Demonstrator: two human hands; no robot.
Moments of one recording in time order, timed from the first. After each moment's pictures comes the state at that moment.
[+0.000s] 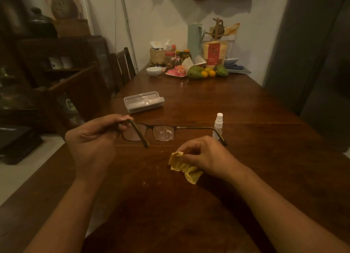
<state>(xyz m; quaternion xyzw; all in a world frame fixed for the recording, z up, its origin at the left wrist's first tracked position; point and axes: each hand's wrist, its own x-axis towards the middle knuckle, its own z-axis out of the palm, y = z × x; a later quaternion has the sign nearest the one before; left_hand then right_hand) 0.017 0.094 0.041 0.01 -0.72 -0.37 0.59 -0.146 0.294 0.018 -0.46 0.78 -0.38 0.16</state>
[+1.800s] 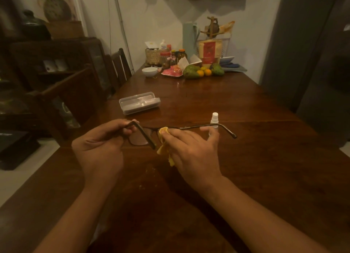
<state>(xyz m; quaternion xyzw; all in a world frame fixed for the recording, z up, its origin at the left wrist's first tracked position) 0.002 0.129 0.042 0.06 -0.65 -0.48 0.58 -0.111 0.275 0.004 -0.47 0.75 -0.28 -0.38</state>
